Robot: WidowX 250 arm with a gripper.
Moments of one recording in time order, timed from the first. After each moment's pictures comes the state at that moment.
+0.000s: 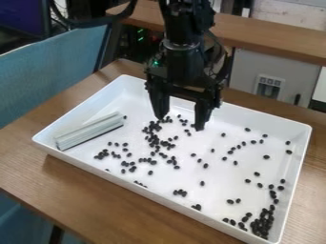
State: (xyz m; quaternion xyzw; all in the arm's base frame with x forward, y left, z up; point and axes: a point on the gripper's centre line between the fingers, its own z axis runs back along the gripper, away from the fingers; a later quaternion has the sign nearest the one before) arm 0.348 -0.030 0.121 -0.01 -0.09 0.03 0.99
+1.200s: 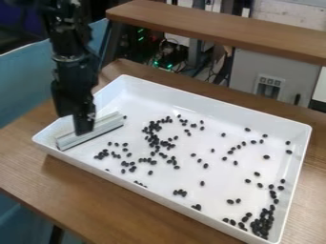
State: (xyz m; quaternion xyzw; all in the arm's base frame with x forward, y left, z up) arm 0.306 0.128 0.081 0.05 -0.03 -0.17 0.98
